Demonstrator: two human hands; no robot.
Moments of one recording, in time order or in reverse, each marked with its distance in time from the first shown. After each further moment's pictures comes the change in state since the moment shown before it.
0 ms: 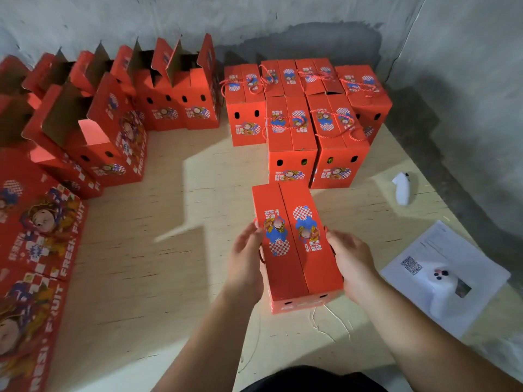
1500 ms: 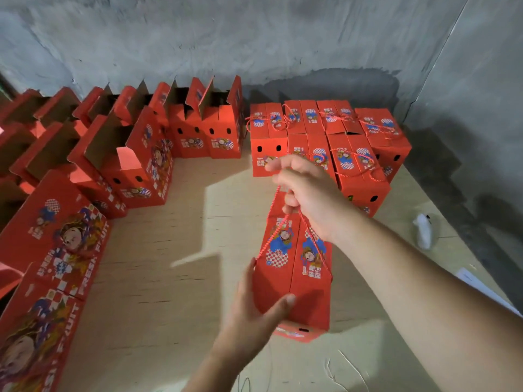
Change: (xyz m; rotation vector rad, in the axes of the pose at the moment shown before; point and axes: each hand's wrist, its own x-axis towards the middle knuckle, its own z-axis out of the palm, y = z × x) left_hand -0.049 0.035 -0.049 0.612 -0.291 0.336; right_hand -0.052 -0.195 0.106 -0.092 -0.633 -0.522
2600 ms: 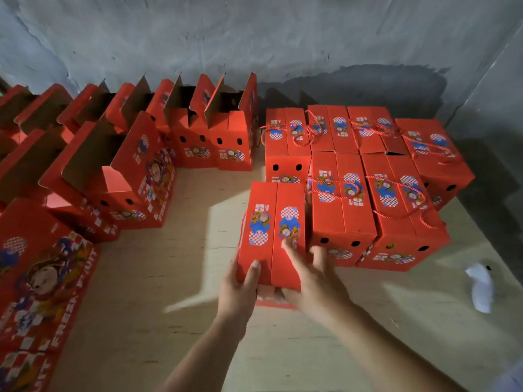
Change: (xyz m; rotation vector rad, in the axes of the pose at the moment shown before) left_hand 0.221 -0.047 -0.044 -0.238 0.376 -0.100; right_hand 0.097 0.185 -0.015 -1.049 -0.114 0.035
